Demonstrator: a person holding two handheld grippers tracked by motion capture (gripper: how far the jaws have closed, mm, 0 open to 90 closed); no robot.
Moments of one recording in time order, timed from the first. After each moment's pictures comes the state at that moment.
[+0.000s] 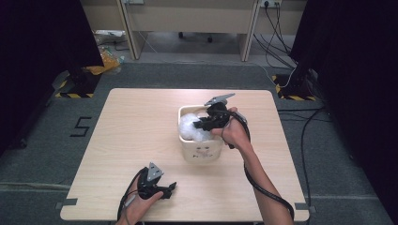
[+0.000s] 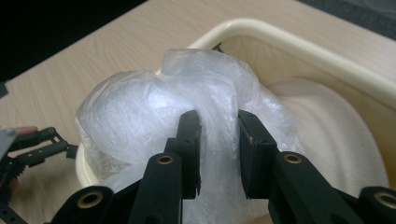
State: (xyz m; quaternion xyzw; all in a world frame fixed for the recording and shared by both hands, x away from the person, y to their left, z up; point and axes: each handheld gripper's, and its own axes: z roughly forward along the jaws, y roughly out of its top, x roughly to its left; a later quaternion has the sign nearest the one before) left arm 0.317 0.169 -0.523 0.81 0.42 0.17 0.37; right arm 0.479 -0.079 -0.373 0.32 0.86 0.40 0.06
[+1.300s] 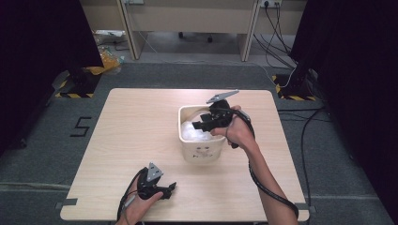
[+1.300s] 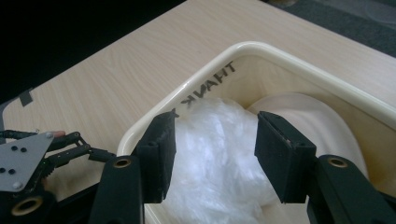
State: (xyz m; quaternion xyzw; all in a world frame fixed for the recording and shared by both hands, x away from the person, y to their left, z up) left arm 0.316 0.170 -0.523 0.81 0.42 0.17 0.37; right arm 0.465 -0.090 -0.349 0.32 0.85 0.42 0.06
